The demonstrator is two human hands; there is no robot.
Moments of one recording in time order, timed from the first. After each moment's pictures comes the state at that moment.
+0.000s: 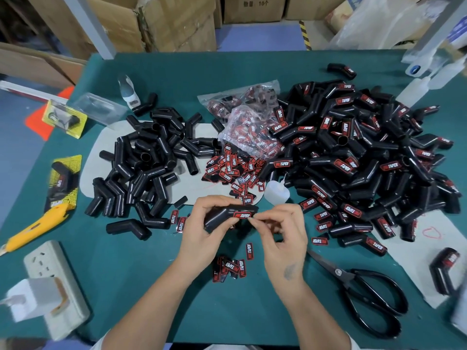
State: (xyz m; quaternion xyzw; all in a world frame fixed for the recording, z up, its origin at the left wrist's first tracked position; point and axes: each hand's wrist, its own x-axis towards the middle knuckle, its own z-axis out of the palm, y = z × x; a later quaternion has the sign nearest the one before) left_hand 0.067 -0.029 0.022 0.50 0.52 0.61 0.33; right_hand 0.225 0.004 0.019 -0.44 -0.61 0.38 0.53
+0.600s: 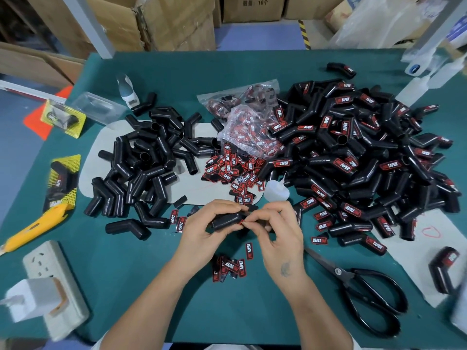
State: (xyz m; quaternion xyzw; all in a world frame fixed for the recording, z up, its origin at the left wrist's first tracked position) left_hand 0.061 -0.028 0.024 0.54 0.50 0.57 0.36; right_hand 0.229 0.011 0.018 -0.41 -0.71 0.32 0.48
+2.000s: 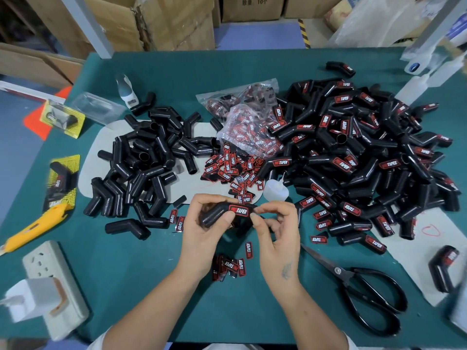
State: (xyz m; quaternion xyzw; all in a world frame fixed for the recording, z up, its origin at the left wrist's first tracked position) left_hand 0.078 -0.030 0.022 0.35 0.50 0.67 0.42; right_hand 0.218 -0.002 0.025 -0.44 -0.54 0.47 0.54
